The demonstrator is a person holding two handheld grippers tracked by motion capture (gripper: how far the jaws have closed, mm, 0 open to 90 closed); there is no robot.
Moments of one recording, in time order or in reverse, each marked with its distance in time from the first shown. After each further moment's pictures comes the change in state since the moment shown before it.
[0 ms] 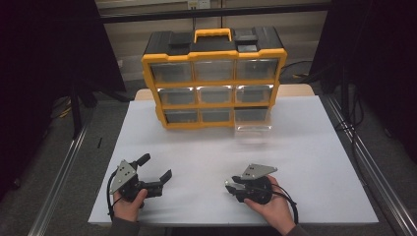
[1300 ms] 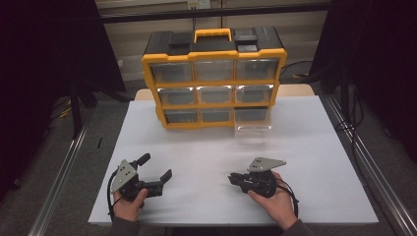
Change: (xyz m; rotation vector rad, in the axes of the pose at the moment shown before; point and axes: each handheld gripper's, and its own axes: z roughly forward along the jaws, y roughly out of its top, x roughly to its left) left arm 0.000 0.000 0.001 -0.010 0.022 -0.005; right arm -0.014 0.008 -0.011 -0.098 0.042 0.098
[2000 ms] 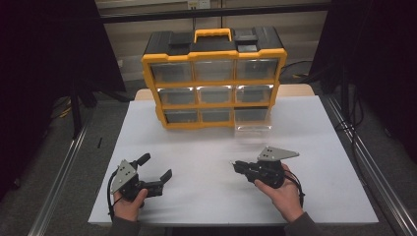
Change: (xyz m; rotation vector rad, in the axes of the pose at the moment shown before) left arm 0.000 0.000 0.000 -0.001 -0.001 -0.001; right arm -0.014 0.022 -0.020 -0.106 -0.005 0.038
